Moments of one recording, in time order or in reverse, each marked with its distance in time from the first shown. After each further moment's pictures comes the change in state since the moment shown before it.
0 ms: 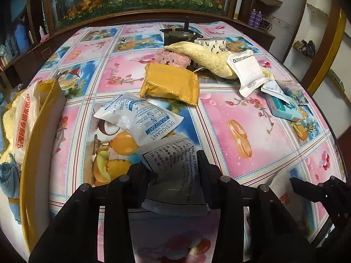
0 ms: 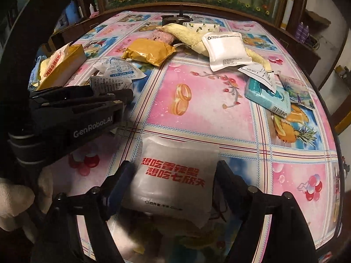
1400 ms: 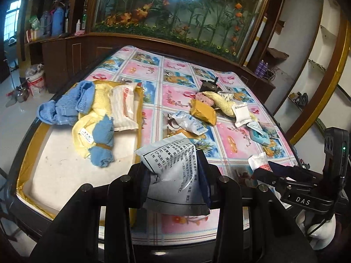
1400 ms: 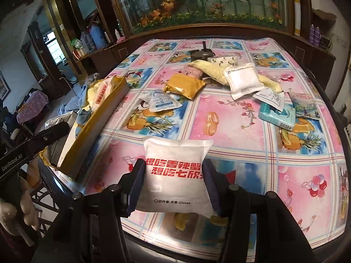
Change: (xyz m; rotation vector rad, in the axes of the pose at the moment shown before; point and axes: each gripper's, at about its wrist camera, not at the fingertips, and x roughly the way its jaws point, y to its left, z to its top) left arm -0.166 0.089 -0.067 -0.239 -0.224 -0.037; right arm -0.066 0.012 0.002 0.021 -0.135 0.235
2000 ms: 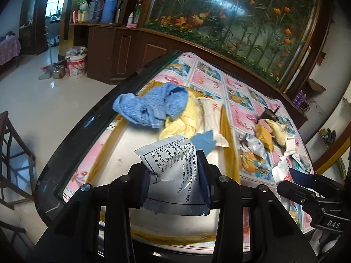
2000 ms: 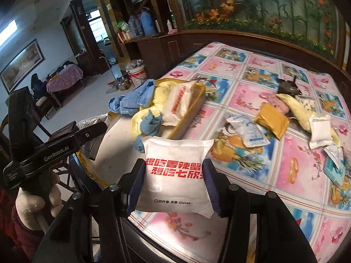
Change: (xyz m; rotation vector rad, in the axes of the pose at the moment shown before) left arm -0.009 0.124 0.005 -0.219 -0.044 0.195; right arm 0.036 0.127 0.042 -0.235 0.031 0.195
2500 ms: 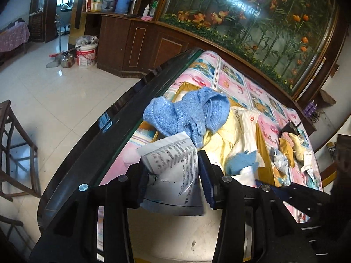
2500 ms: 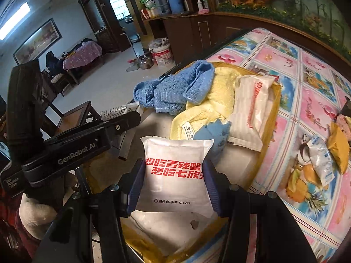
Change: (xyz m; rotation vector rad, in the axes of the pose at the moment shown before) left arm 0.035 0.045 0.019 -0.063 0.016 0.027; right arm 0.109 0.065 0.035 -0.081 0.138 0.115
